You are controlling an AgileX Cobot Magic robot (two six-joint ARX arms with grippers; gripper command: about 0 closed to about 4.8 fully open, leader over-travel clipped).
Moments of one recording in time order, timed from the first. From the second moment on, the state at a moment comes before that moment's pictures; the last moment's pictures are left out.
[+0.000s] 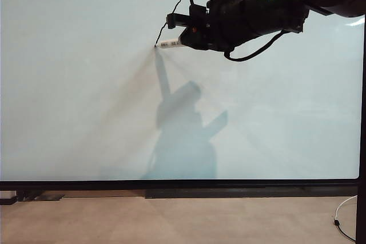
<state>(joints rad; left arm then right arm) 0.04 0.00 0.00 -0.15 0.07 0.12 0.63 1.66 0.81 0.88 0.00 -0.05</state>
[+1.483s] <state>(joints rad) 0.04 0.00 0.00 -0.15 0.07 0.12 0.66 1.76 0.83 0.91 -0.03 -0.02</state>
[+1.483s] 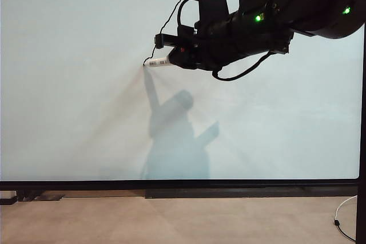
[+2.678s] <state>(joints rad) 0.04 0.00 0.00 -0.15 0.07 0.12 0.67 1.85 0.88 0.95 -0.05 -0.01</state>
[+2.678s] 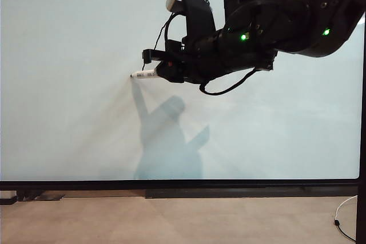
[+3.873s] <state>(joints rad) 0.04 0.00 0.00 -0.15 0.07 0.12 0.70 1.93 0.91 0.95 -0.05 0.02</state>
